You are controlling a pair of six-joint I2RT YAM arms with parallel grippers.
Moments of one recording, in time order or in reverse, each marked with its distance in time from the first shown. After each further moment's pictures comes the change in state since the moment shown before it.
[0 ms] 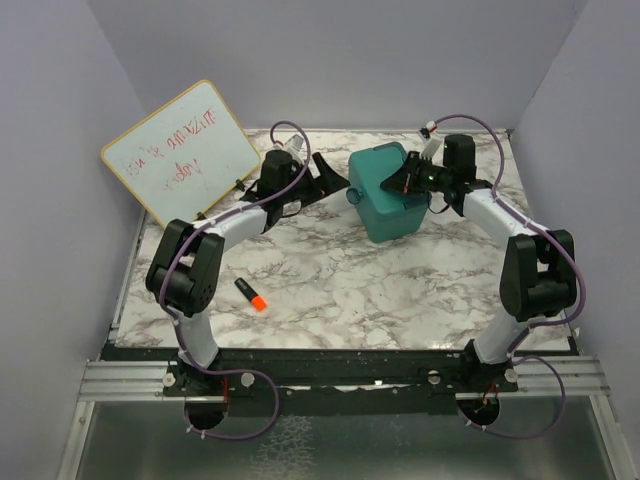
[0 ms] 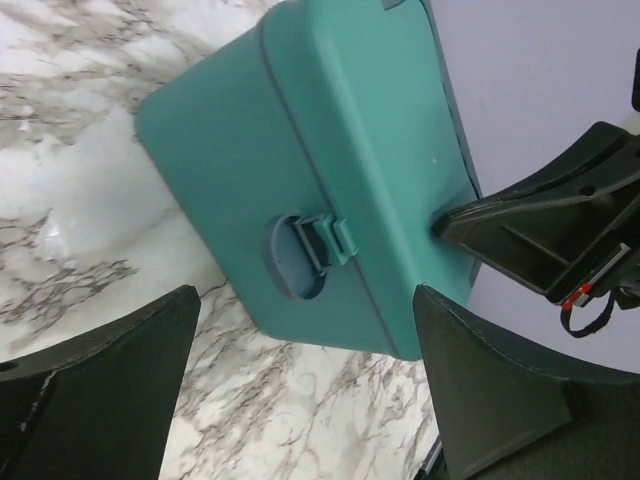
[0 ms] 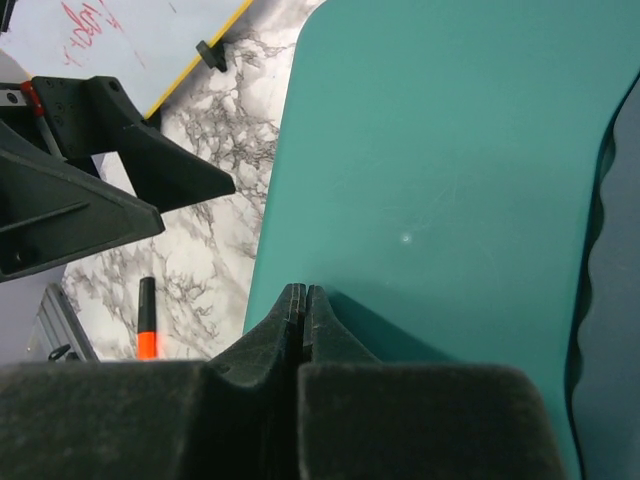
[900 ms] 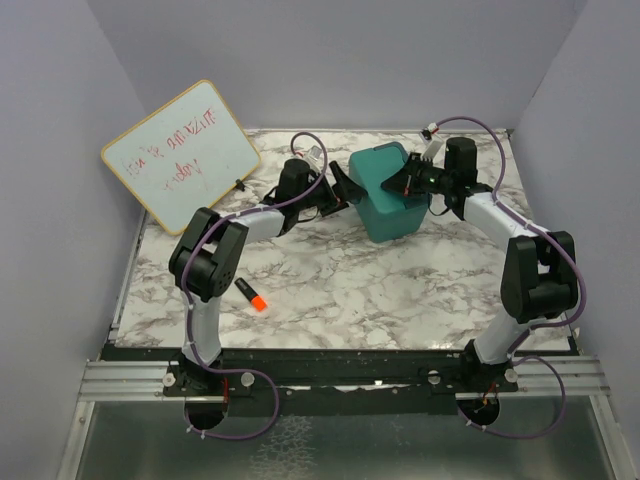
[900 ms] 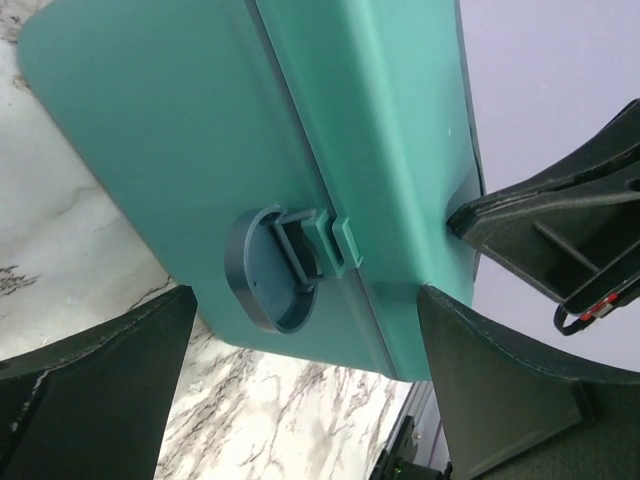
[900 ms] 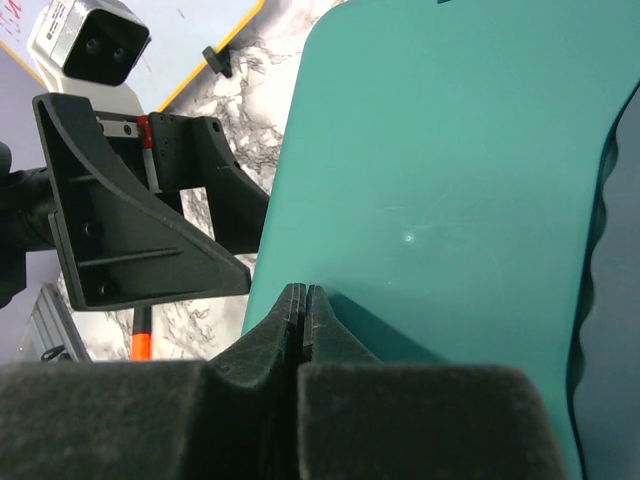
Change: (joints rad) left arm -0.068 0.179 0.058 0.143 0.070 -0.132; right arm 0.000 -0.013 -0.043 0.069 -0.012 -0.003
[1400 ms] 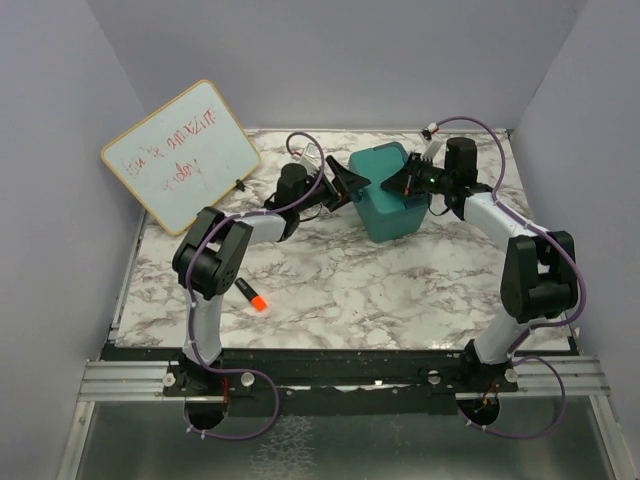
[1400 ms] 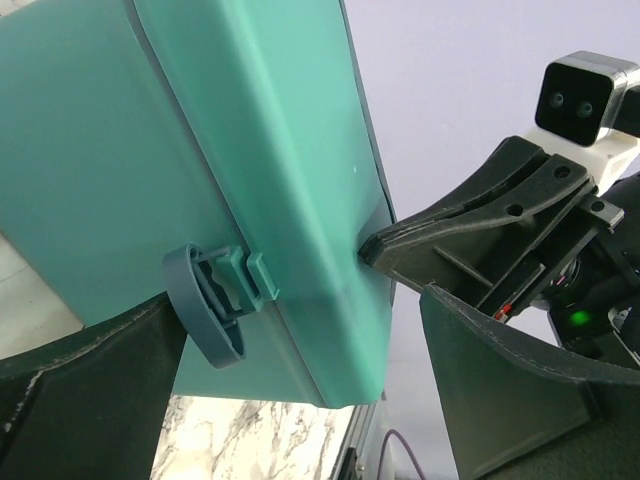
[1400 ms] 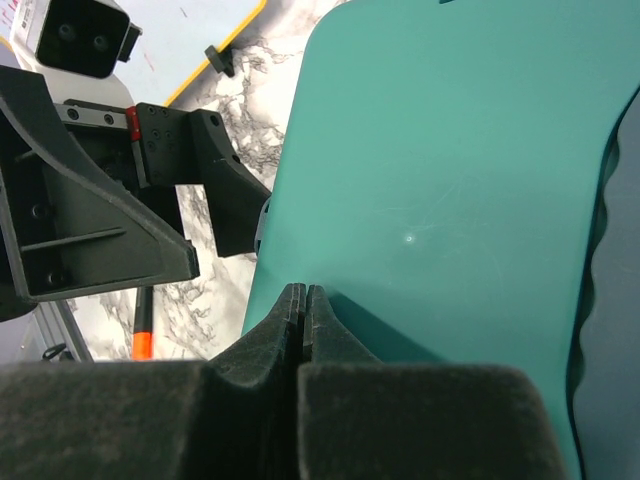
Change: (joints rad) left arm -0.011 0.028 -0.038 0.269 0.000 -0.183; right arm 0.000 0.002 -0.001 0.005 -0.012 0.000
